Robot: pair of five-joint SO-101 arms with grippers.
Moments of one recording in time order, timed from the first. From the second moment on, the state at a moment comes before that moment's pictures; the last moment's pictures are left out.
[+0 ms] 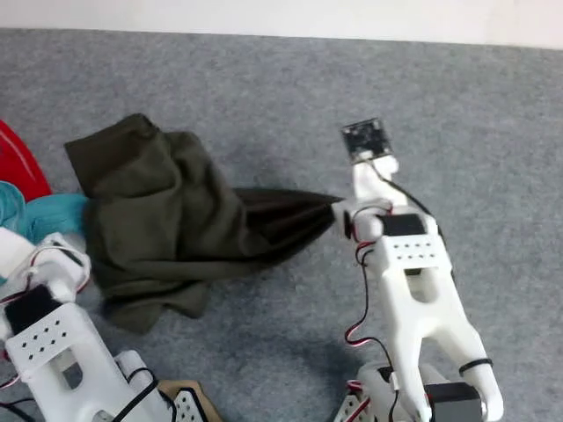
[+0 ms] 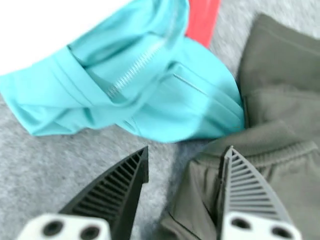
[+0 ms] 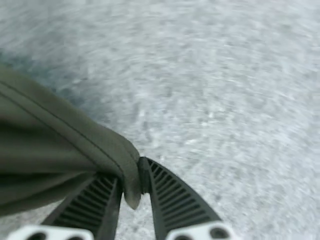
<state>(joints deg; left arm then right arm) -43.6 -57.5 65.4 50.7 15.1 -8.4 -25.8 47.0 40.2 12.6</state>
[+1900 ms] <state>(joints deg) -32.2 -58.0 80.4 66.2 -8.8 -15.7 -35.3 50.7 47.5 12.3</state>
